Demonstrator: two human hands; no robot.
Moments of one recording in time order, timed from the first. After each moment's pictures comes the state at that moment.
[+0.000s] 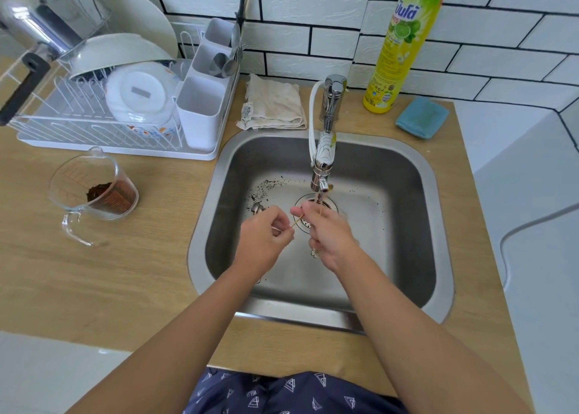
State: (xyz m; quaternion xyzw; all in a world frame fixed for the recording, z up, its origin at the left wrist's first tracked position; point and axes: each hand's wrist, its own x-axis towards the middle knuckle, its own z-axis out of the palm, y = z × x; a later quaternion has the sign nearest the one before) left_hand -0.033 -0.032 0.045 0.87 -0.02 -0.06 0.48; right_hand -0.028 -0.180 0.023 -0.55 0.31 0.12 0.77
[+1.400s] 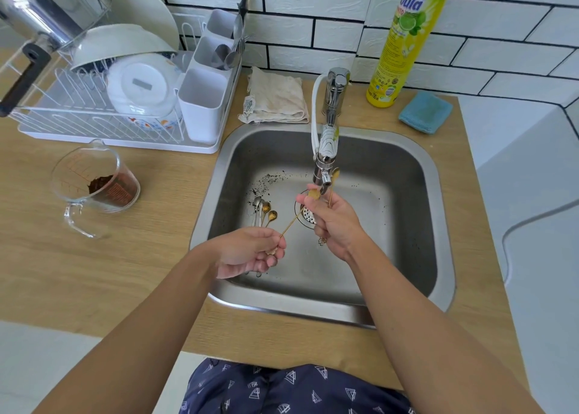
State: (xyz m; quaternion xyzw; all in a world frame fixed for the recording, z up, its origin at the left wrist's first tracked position) left_hand -0.025 0.016 0.055 0.60 0.05 -0.52 0.61; right_hand -0.024 -0.197 0.023 -0.53 0.20 0.12 0.82
